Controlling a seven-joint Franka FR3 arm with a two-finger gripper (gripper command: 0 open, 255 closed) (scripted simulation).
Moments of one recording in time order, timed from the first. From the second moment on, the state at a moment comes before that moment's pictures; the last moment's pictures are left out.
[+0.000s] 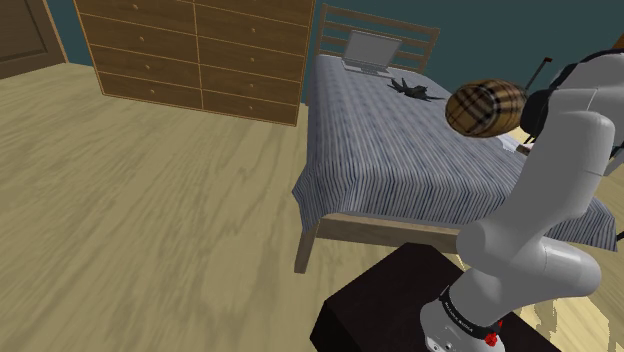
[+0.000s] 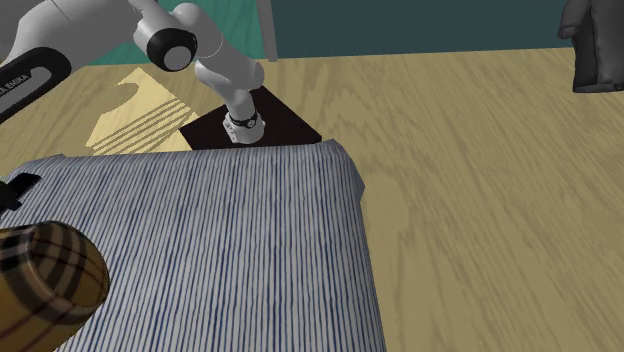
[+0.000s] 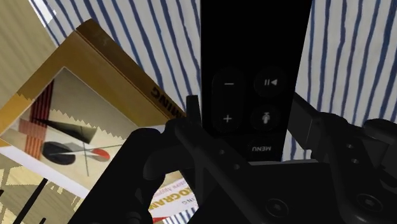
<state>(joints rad) -0.88 0.46 -0.72 -1.35 0.34 1.87 -0.72</state>
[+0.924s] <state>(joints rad) -0.80 0.29 -0.76 -1.44 0.23 1.82 -0.69</state>
